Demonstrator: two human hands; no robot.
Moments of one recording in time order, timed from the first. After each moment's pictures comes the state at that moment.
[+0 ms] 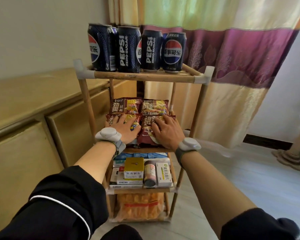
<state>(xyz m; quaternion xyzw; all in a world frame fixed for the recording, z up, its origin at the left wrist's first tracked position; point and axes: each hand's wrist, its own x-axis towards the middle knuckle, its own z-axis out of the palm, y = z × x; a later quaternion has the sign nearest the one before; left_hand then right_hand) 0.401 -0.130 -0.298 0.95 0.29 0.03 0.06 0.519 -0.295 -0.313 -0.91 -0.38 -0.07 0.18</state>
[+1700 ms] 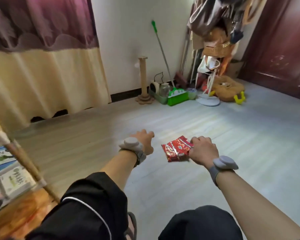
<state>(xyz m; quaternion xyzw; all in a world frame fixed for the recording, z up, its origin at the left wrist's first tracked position) 0.475 -0.677 -0.396 0.96 -0.25 -0.11 0.04 0.378 -0.897 -0.415 -0.98 0.19 0.02 0.04</state>
